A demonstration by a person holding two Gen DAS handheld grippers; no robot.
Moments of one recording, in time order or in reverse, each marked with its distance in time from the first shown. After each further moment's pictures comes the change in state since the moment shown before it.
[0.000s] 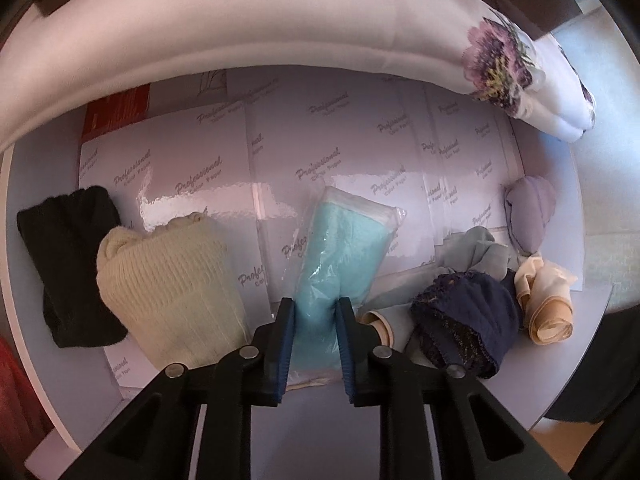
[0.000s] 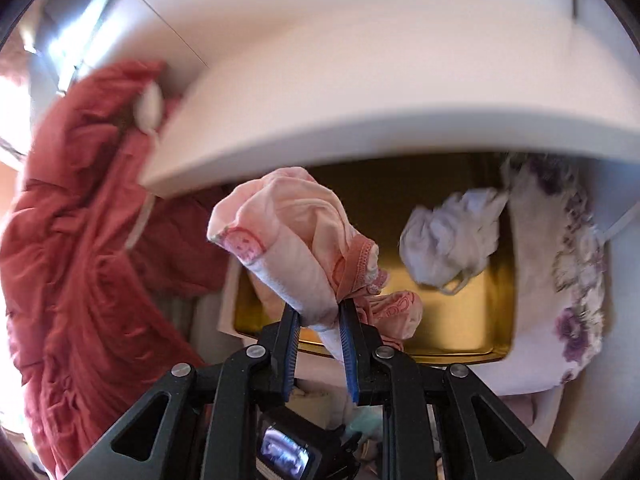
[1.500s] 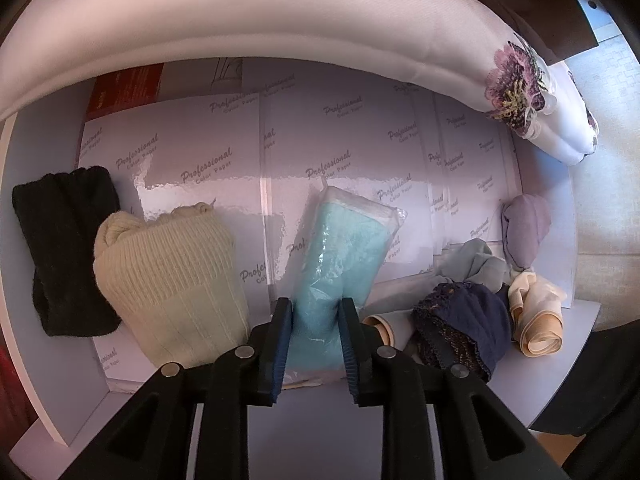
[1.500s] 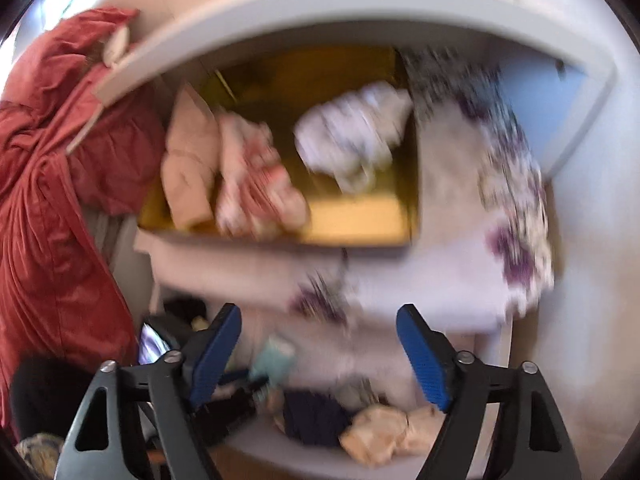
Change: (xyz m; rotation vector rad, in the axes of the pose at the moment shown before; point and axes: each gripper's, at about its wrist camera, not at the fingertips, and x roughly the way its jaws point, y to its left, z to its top) left arm -0.006 0.023 -0.003 -0.060 -0.001 -0.045; right arm -0.003 -0.066 -0.107 -0.062 0.029 -0.172
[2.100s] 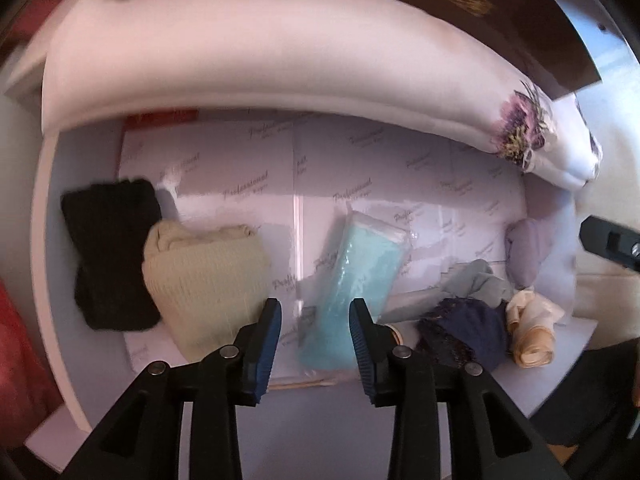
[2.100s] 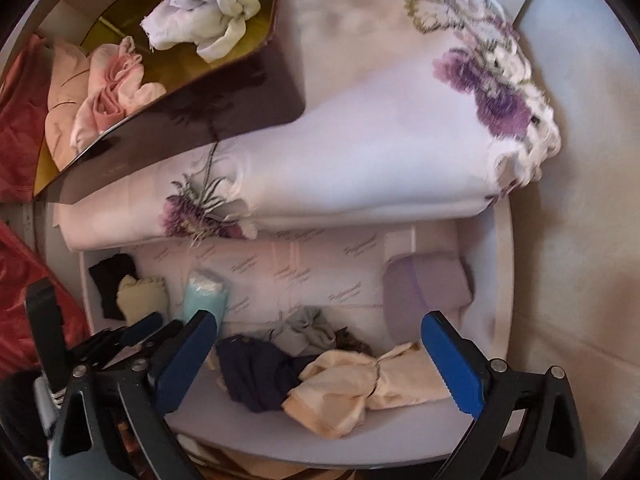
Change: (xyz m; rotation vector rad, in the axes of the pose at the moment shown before) left arm -0.025 0.020 0.000 -0.076 -0.044 0.015; right arm 0.070 -0.053 -0.033 0.174 0.254 -0.098
